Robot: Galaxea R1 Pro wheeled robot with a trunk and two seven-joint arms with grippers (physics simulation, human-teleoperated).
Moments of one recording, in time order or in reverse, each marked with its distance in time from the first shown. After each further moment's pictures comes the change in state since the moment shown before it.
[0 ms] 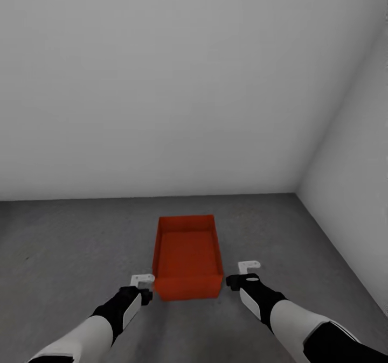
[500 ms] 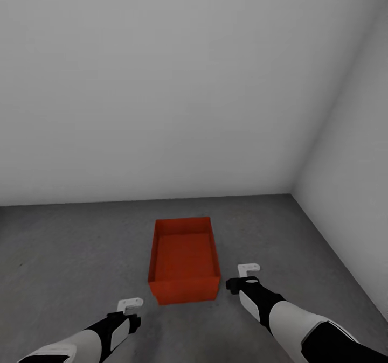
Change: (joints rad) left arm 0.000 0.052 0.000 0.259 0.062 -0.174 -0.003; right arm -0.001 0.010 0.001 0.027 0.000 0.014 0.002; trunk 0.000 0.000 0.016
